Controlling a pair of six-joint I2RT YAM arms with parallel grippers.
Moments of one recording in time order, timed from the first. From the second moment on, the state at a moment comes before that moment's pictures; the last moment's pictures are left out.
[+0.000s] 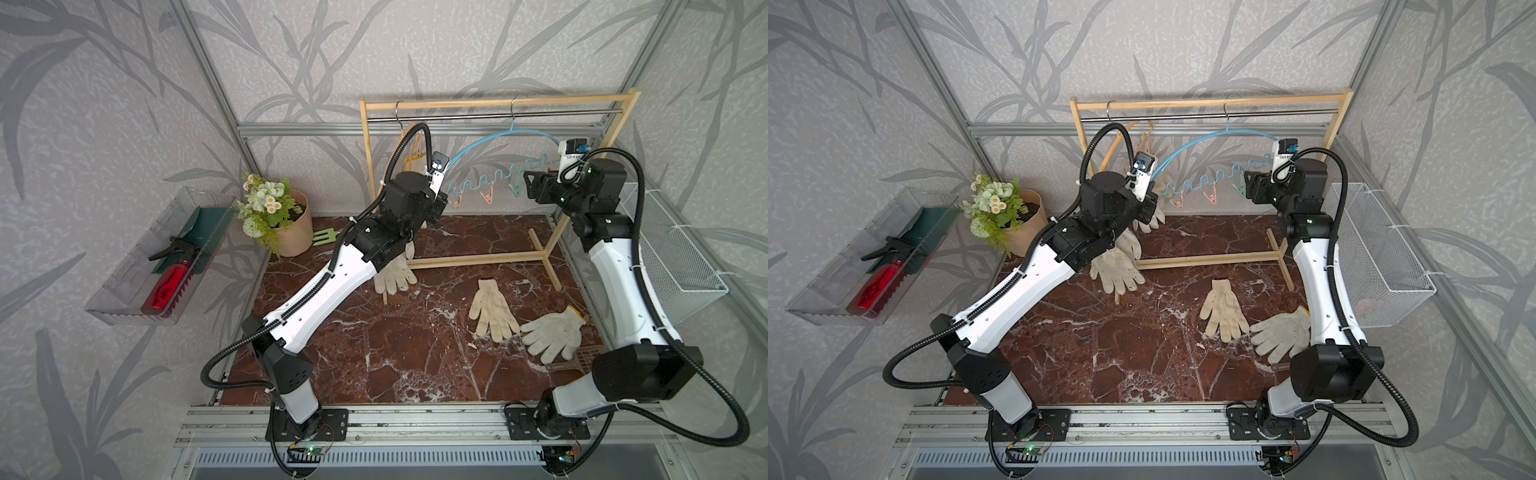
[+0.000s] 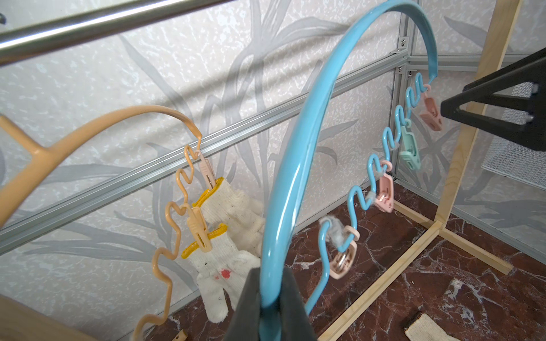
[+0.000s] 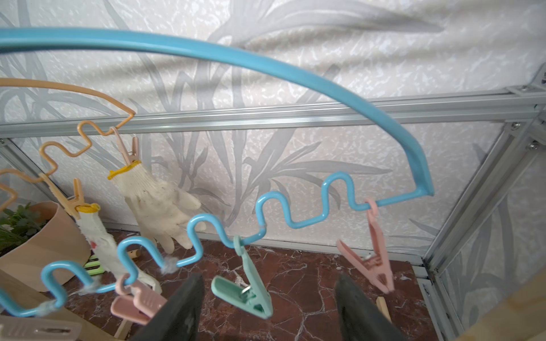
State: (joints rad) left arm -0.74 1.71 1.95 -0.39 -0.35 0.19; right arm -0.05 1.55 1.71 -0.36 -0.28 0.08
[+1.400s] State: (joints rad) left arm -0.74 1.71 1.95 -0.38 -0.34 0.20; right arm -0.13 1.81 1.94 -0.42 -0.37 0.03
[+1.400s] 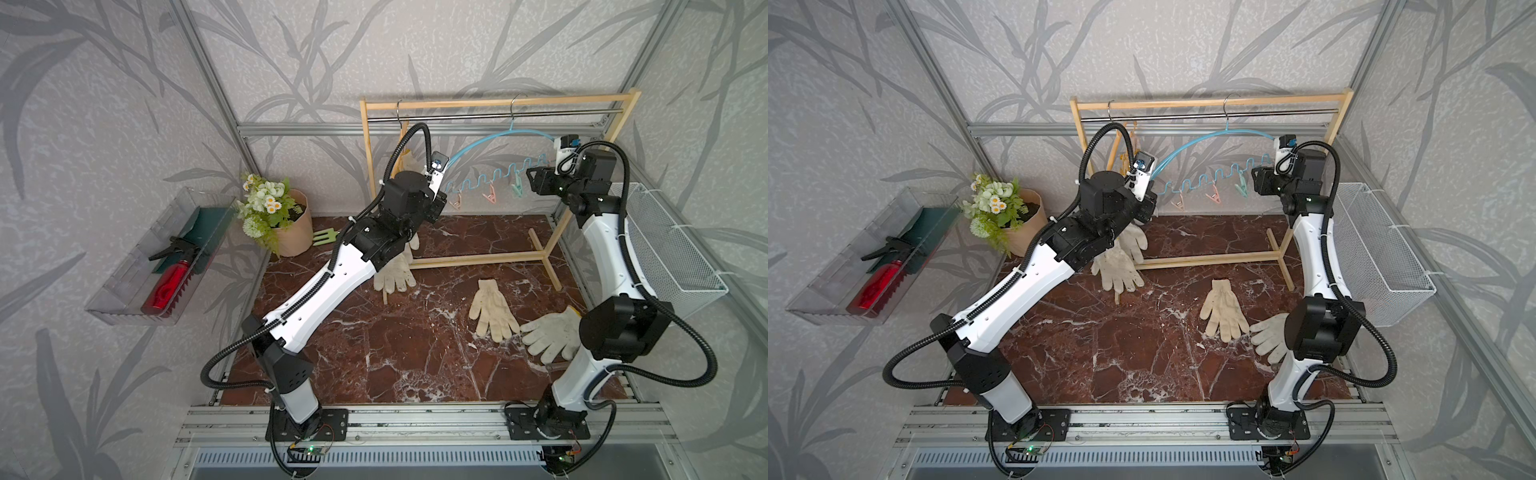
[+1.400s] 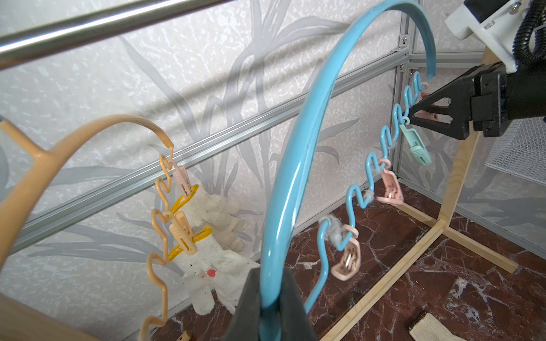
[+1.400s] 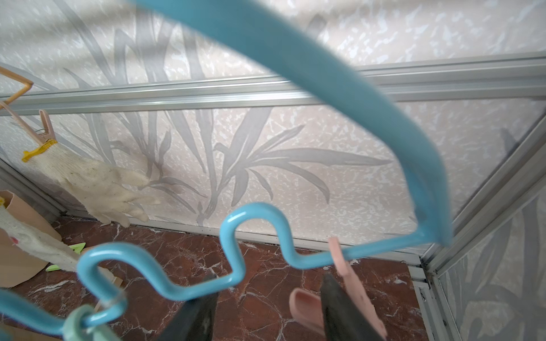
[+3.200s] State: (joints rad) left arm -0.73 1.69 1.93 -0.39 -0.33 0.20; right arm -0.20 1.79 1.80 -0.15 -0.48 0.06
